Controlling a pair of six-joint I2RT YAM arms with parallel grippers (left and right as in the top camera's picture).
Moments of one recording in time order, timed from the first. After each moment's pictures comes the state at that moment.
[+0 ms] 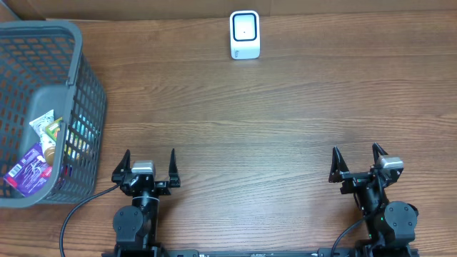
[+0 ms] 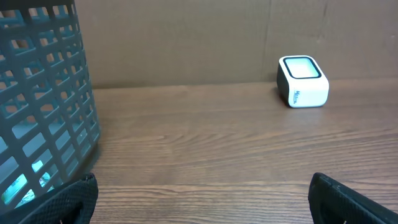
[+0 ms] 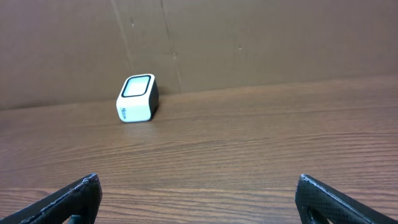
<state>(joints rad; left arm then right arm) -0.01 0.02 0.01 -0.08 -0.04 0.03 0.05 0.01 0.04 -0.11 -0.09 0.15</state>
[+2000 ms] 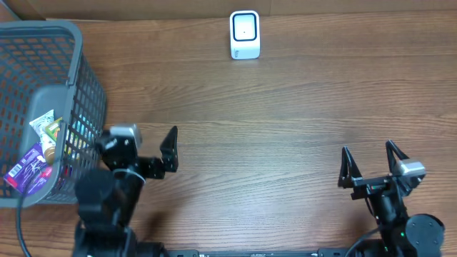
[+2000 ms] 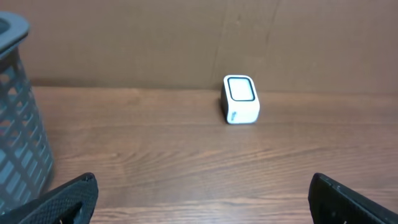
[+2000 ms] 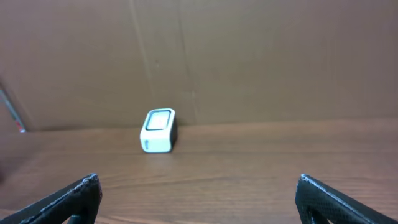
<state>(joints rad) -0.01 0.57 0.76 -0.46 0.15 -0.11 0.05 0.03 0.34 -0.31 -0.15 0.15</state>
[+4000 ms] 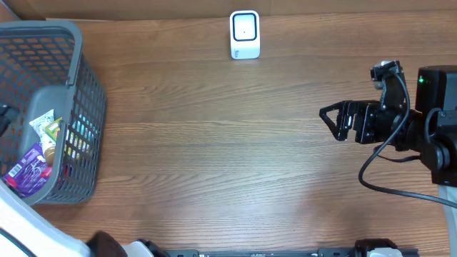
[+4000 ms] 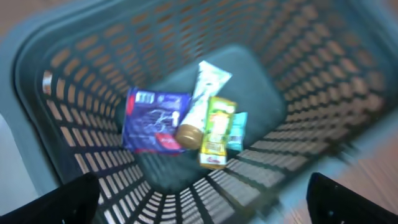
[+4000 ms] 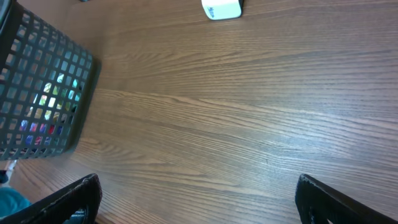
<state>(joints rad) 0.78 1.53 2.10 -1.50 -0.04 -0.31 0.05 1.17 1.49 -1.21 -0.49 0.12</state>
